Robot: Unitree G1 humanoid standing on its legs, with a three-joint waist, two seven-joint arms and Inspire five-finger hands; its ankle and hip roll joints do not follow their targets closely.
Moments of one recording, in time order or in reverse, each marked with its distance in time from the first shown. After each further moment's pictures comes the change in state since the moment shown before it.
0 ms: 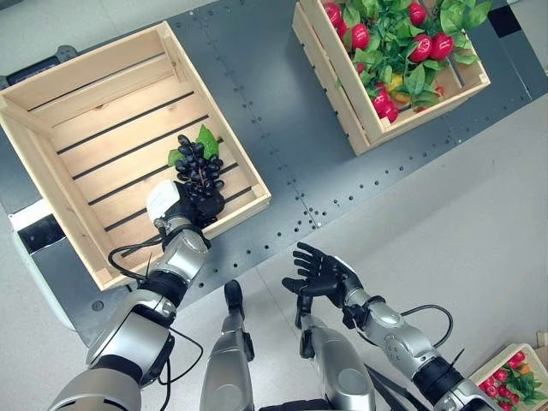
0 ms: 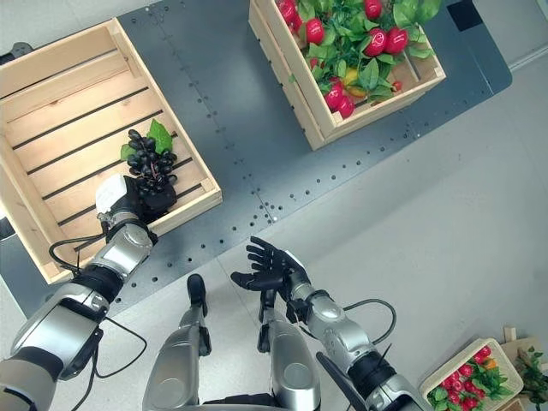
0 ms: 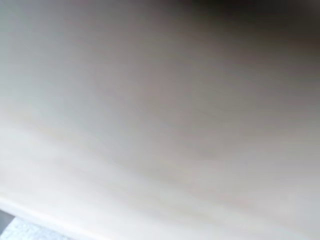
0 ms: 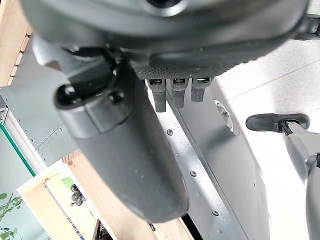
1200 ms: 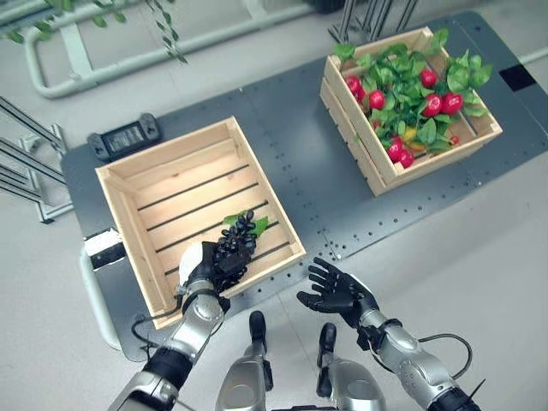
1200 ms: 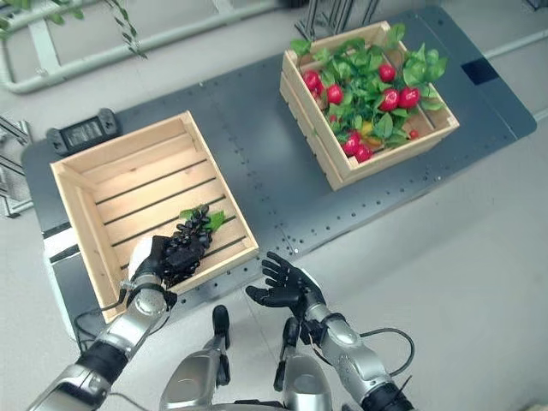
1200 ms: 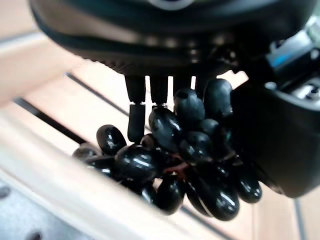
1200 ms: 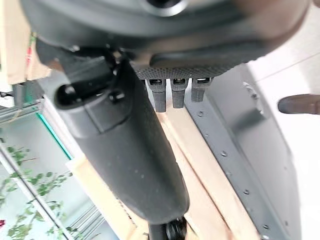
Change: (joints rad) left arm 0.547 -0.080 0.121 -0.414 0.002 -0.129 -0.009; right arm 0.207 -0.036 -0.111 -0.085 -0.008 -0.017 0.012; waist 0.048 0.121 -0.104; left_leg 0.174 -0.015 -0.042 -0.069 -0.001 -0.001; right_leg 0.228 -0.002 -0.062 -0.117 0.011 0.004
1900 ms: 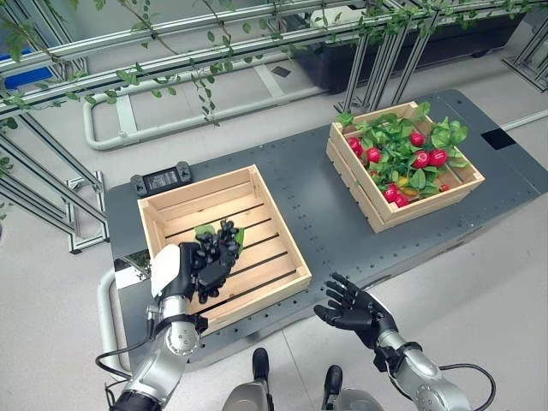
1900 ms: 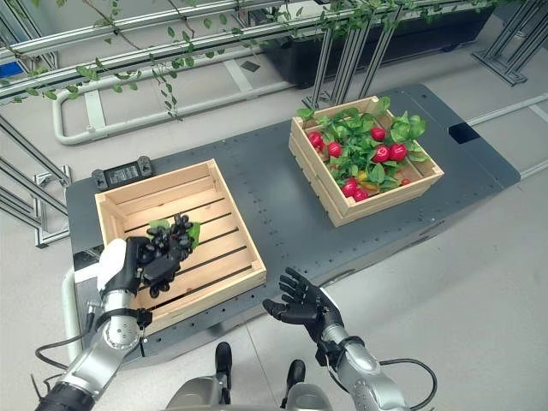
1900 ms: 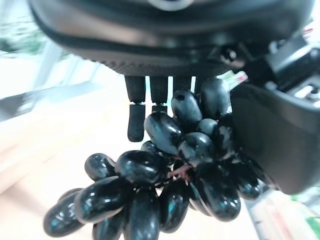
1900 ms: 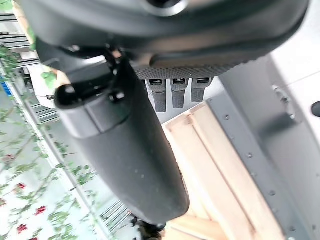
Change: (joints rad) left arm 0.227 0.131 0.141 -0.301 0.281 -0.204 0.038; right arm 0.174 -0.010 -0.124 -0.125 0.000 0.000 0.049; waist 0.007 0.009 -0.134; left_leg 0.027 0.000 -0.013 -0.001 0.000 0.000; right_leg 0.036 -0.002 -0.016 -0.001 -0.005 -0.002
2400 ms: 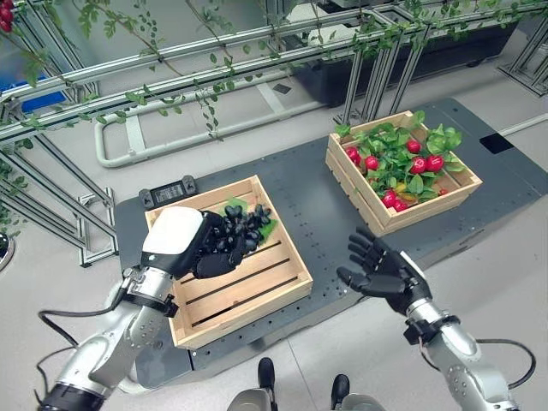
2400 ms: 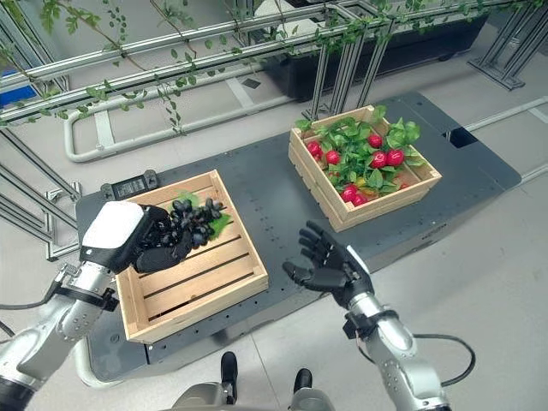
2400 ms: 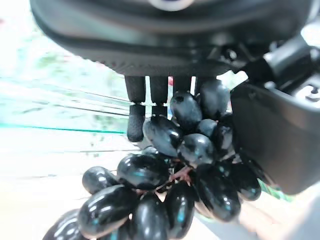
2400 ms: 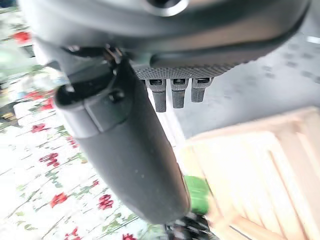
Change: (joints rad) left arm 0.012 0.353 0.060 -0.178 0.333 -0.256 -0.285; right arm -0.056 -0.134 -0.180 -0.222 0.000 -0.025 0.041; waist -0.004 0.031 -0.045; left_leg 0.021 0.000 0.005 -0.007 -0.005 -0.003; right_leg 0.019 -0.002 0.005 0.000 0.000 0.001
